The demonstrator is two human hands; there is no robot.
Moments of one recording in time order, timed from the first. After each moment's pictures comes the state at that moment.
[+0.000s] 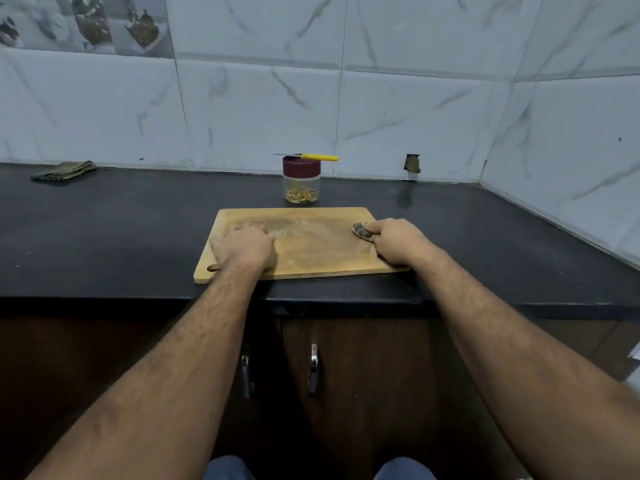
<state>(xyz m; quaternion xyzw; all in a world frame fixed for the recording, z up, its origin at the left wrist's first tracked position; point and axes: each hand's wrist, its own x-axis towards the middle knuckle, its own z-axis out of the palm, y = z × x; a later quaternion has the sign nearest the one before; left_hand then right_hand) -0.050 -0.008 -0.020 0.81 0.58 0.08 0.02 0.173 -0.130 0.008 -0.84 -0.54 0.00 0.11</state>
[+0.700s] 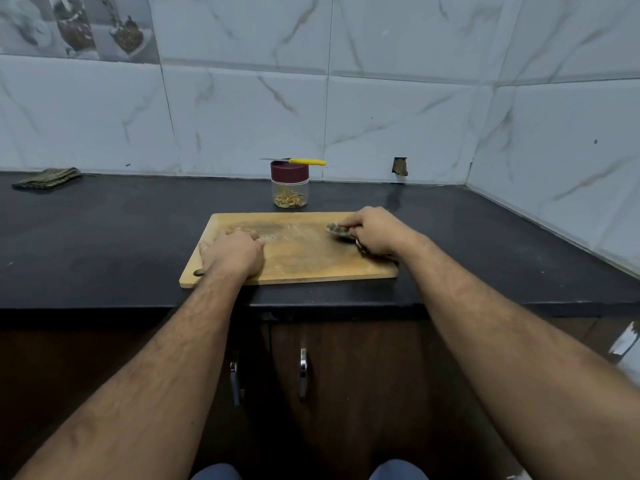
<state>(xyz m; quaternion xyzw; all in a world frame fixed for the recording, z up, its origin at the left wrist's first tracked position) -0.053 -0.014 -0.013 0.82 0.56 0.12 0.05 0.158 -0.135 0.035 -0.79 -0.59 0.03 0.16</state>
